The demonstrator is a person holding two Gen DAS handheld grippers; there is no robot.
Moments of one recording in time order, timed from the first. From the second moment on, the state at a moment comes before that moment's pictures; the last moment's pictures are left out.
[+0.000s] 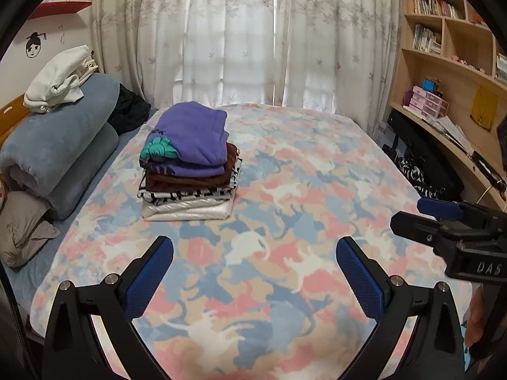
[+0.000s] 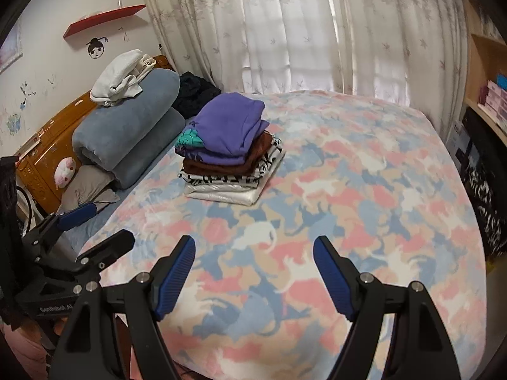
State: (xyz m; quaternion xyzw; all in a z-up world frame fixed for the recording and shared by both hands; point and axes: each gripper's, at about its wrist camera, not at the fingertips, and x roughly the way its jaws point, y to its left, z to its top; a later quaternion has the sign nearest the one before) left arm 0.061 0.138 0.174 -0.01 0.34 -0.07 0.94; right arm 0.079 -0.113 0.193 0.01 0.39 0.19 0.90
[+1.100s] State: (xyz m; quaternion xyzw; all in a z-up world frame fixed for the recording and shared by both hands) left arm 0.024 0.091 0.033 0.00 0.36 -0.04 0.93; right arm -0.002 -0.162 0.038 0.04 0.38 0.04 0.92
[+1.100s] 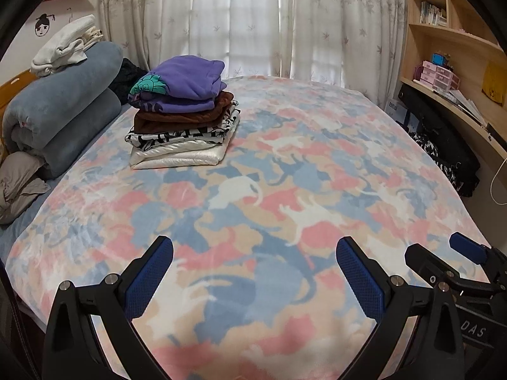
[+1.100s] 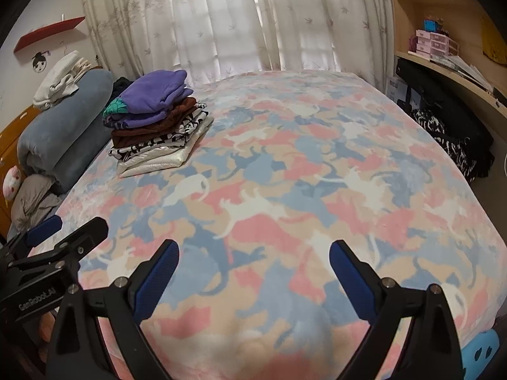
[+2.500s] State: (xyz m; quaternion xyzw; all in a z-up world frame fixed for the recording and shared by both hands) left arm 0.021 0.094 0.022 0.00 0.38 -0.03 0.92; right arm -0.007 -0.159 0.034 0.04 0.38 0.04 0.92
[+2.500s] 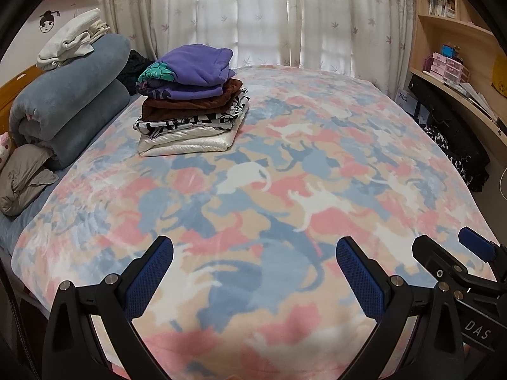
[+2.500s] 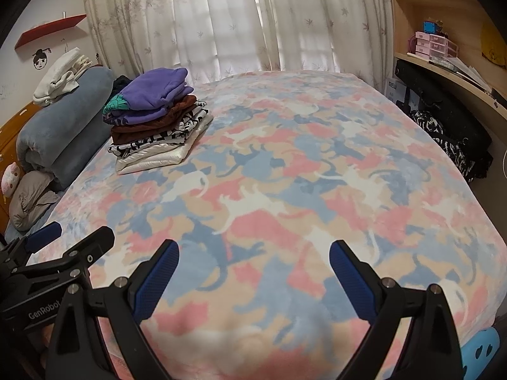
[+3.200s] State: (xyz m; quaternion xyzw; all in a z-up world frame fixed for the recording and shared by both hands) left arm 0.017 0.095 0.015 0.00 0.39 -0.02 0.92; right arm -0.008 -0.157 0.032 0.04 0.38 0.03 0.92
